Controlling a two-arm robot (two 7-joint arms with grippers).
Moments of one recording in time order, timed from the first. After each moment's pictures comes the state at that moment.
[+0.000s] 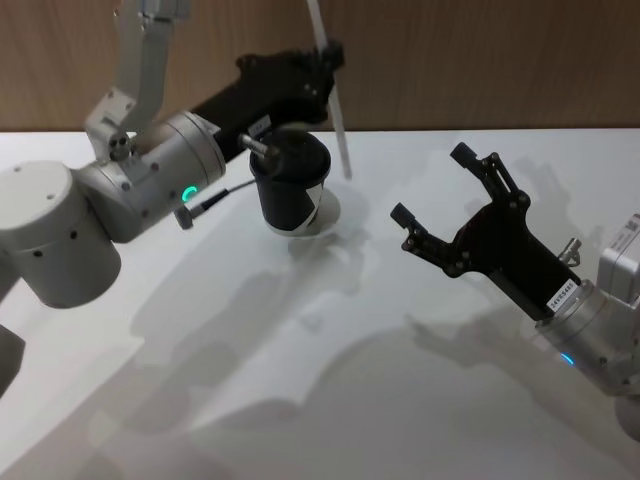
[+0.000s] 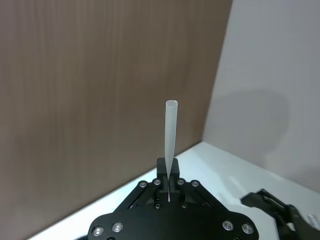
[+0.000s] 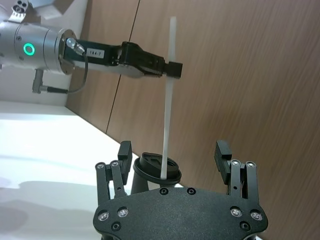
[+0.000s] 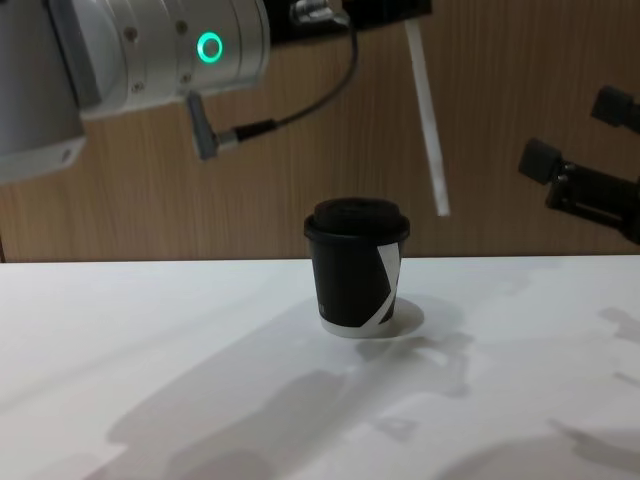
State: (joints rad) left arm -0.55 0.35 0.57 -1.67 -0.71 0.18 -0.22; right arm 0.10 0.42 -0.22 -1.55 0.34 -0.55 0.57
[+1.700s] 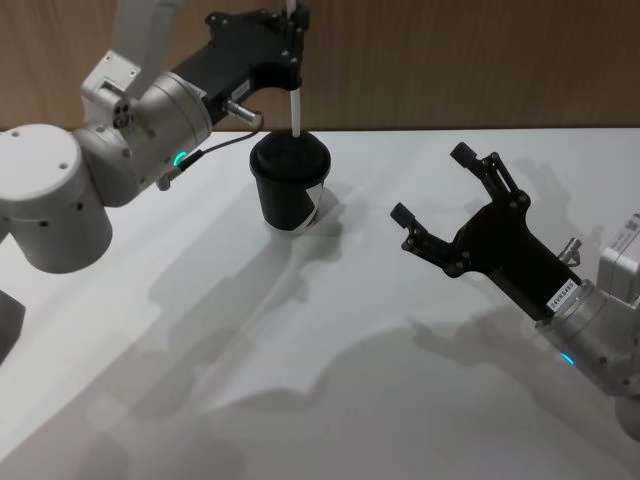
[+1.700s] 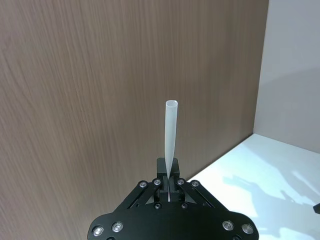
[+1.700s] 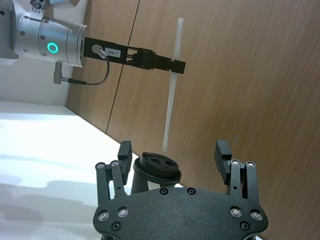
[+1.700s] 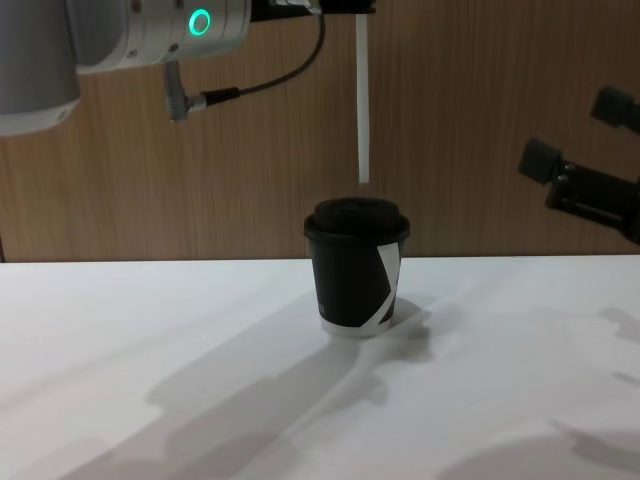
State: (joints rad) left arm -0.61 0.34 0.57 -1.63 -0.51 0.20 -0.13; right arm 0.10 0.42 -0.22 -1.55 0.34 -0.55 0.57
